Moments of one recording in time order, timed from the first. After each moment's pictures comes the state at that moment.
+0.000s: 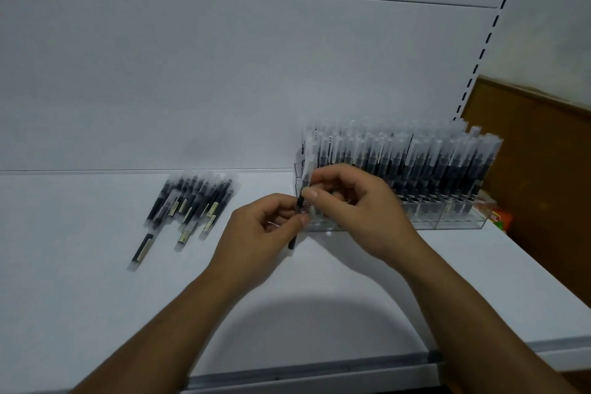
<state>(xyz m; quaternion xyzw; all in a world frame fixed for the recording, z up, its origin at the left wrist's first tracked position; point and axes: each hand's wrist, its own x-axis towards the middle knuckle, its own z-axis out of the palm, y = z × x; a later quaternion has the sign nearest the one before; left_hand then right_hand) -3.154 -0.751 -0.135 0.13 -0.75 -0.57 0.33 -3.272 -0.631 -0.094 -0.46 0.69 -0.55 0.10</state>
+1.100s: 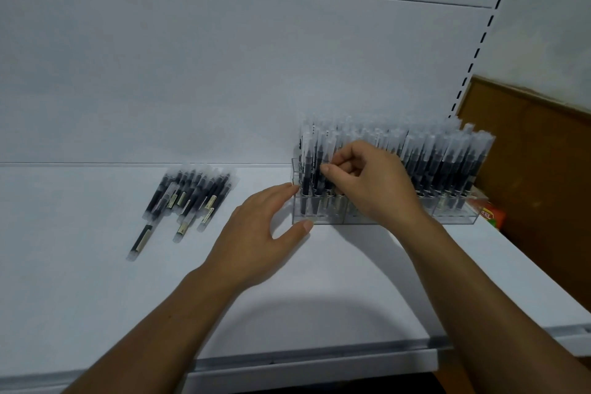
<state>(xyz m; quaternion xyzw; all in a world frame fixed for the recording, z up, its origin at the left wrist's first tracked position) -3.151 -0.756 -0.148 0.17 -0.90 -0.29 0.28 -3.291 -0.635 -0.077 -0.40 0.81 -0.42 -0.04</state>
